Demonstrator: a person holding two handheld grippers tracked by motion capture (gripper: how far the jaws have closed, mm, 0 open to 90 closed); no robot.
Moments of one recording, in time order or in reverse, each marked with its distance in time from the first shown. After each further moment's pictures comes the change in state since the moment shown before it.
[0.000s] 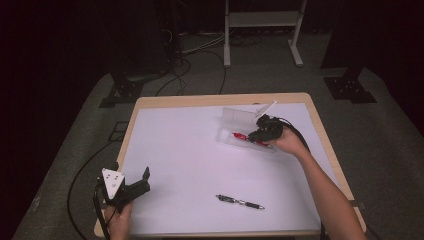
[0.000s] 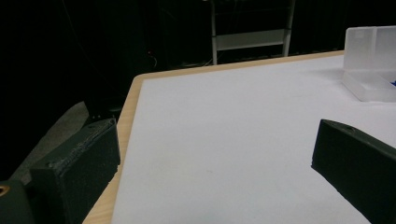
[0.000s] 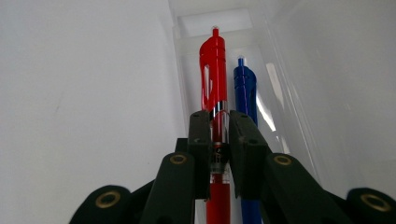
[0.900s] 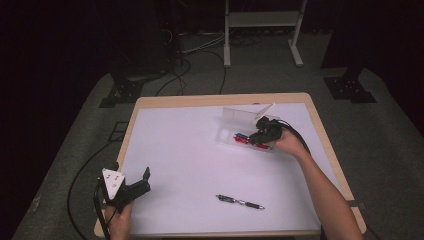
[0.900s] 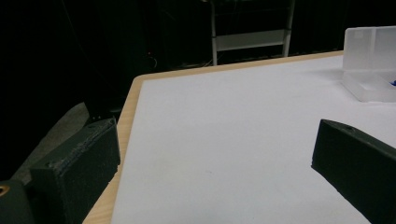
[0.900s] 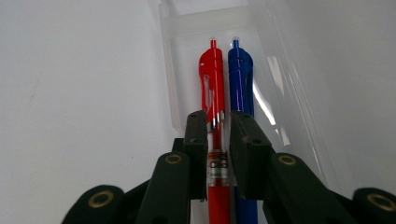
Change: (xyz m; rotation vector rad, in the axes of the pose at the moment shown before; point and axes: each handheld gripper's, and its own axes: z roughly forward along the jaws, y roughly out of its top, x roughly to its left) left arm -0.001 0.000 -0.001 -0.006 0.001 0.001; right arm -0.006 -0.007 0.012 0.028 -0.003 0.005
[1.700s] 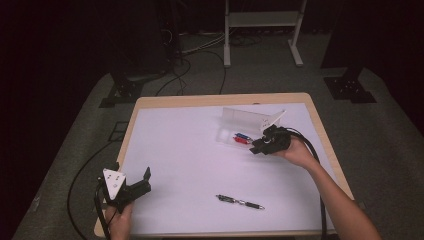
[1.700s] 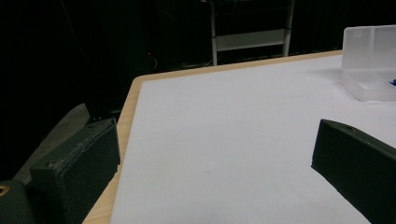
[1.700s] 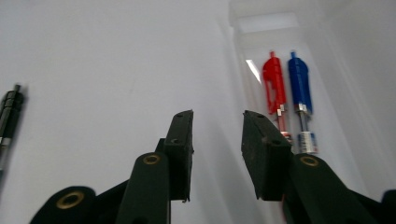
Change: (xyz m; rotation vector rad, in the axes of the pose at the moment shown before) left arm -0.002 0.000 0.000 0.001 0.000 0.008; right arm 0.043 -0.016 -0.036 -0.094 0.057 -0.013
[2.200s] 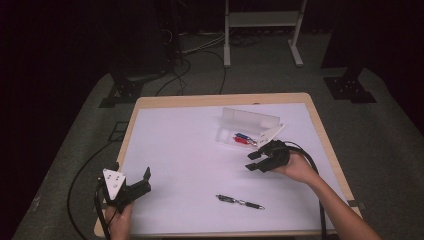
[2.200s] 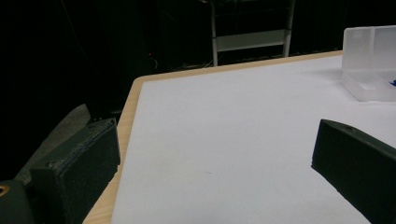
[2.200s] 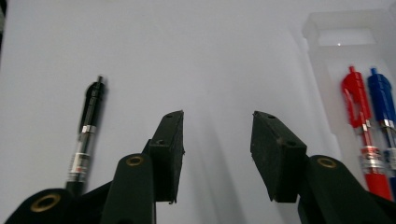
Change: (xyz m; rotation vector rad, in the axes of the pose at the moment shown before) left arm 0.000 0.000 0.000 -0.003 0.001 0.005; right arm 0.055 -0.004 -0.005 -0.019 0.059 -0.086
